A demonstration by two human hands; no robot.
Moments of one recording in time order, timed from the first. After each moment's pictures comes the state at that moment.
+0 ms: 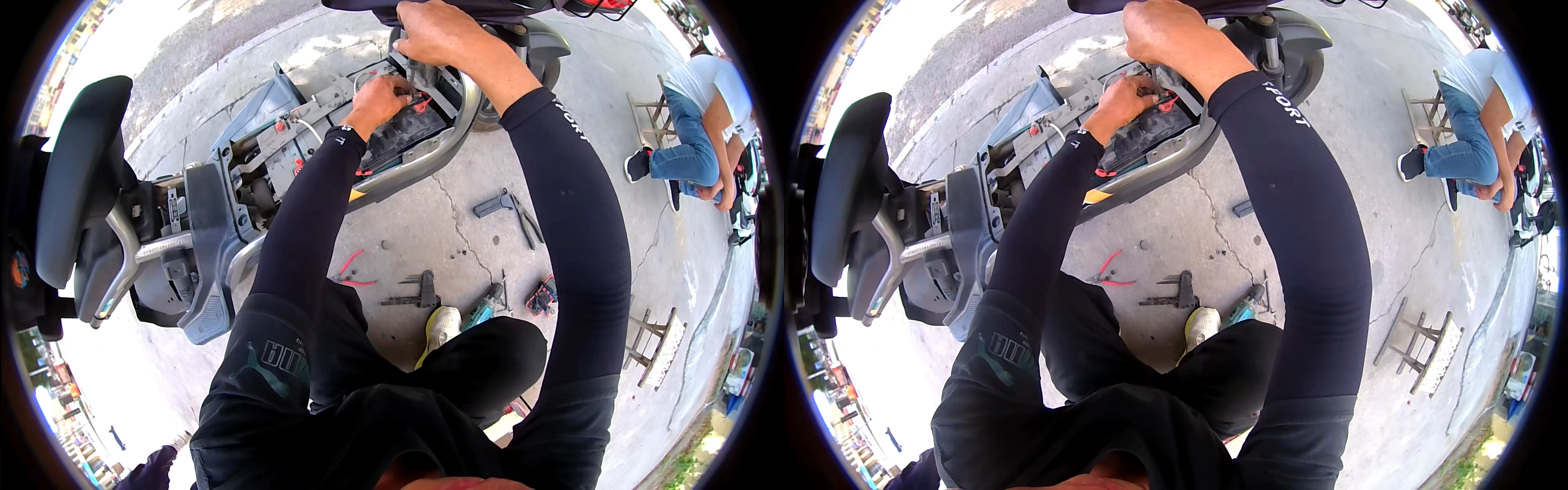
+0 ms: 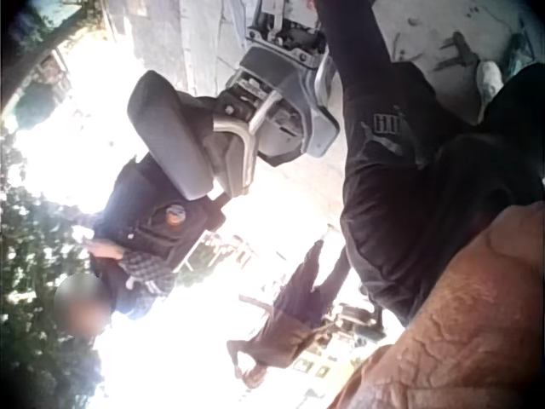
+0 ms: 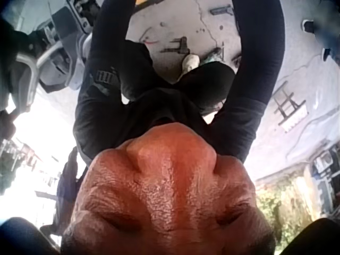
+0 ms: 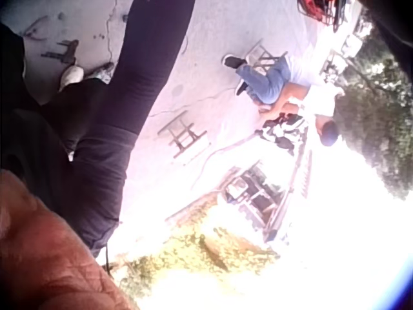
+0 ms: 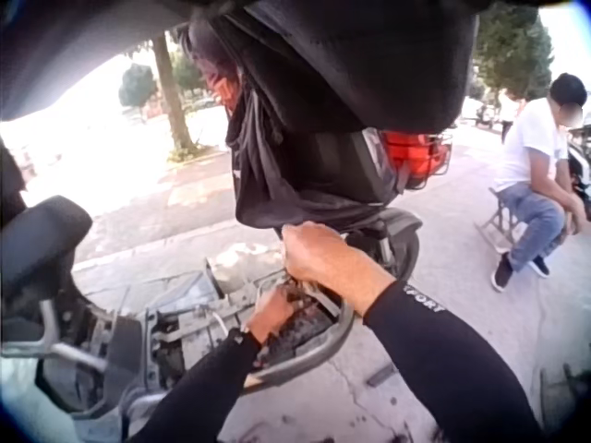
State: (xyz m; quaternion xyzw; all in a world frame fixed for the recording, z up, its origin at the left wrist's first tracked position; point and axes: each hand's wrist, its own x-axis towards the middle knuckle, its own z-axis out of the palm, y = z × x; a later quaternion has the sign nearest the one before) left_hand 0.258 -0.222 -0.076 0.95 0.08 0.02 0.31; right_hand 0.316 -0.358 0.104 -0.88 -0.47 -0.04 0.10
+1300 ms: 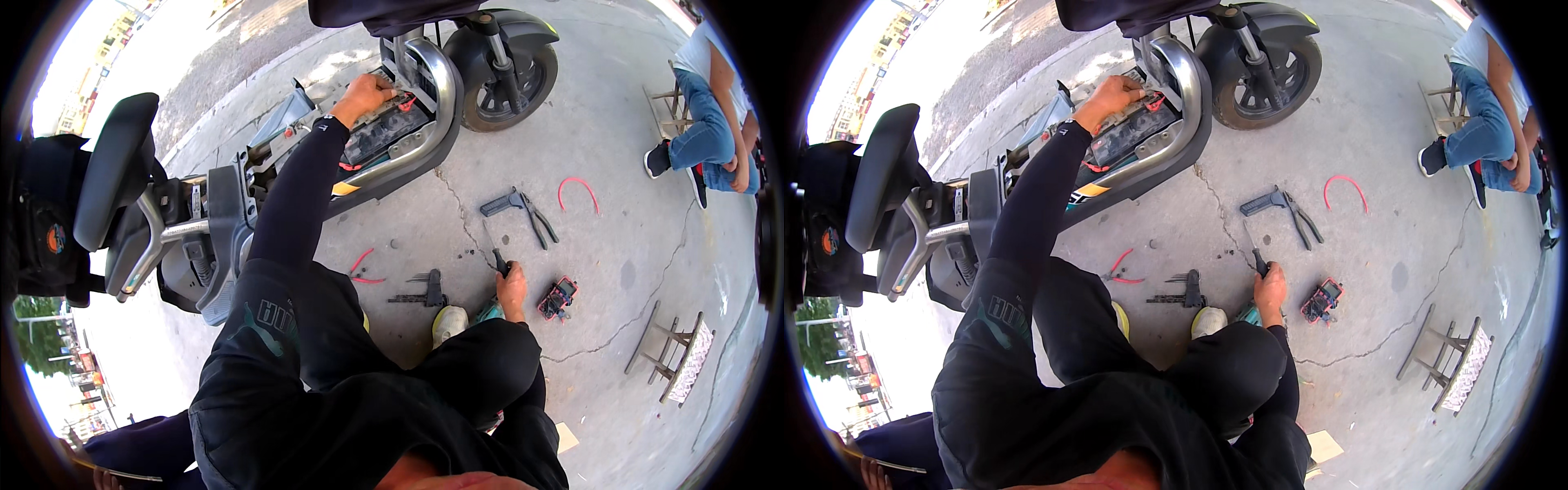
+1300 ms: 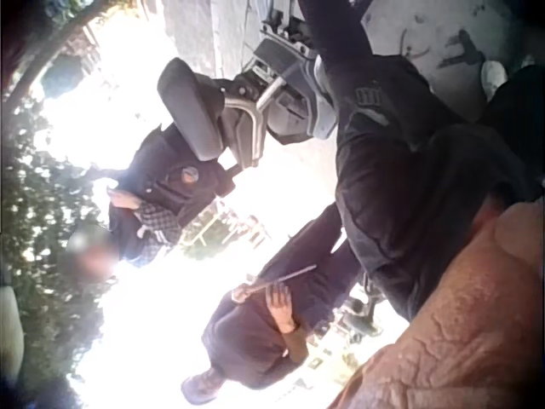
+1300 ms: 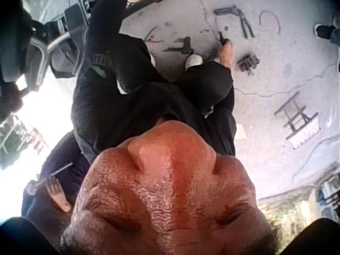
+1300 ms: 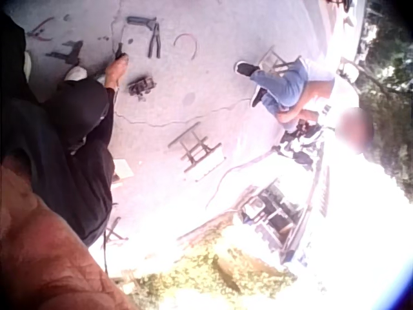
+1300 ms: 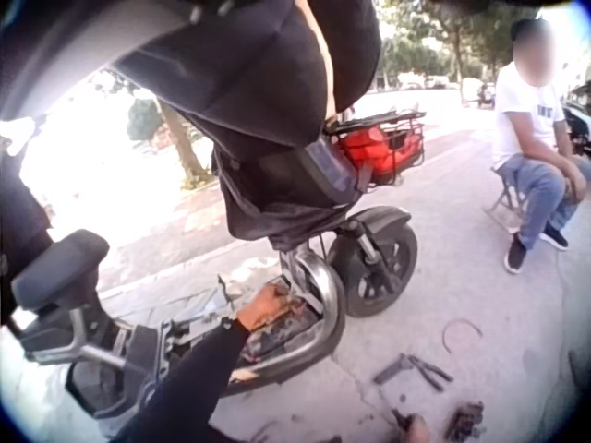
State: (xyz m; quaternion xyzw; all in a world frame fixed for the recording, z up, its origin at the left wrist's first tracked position) left_hand 0.279 -0.204 -0.069 0.95 0.06 0.01 0.30; right_hand 0.037 -0.696 -0.295 -0.95 0.03 0.10 0.28
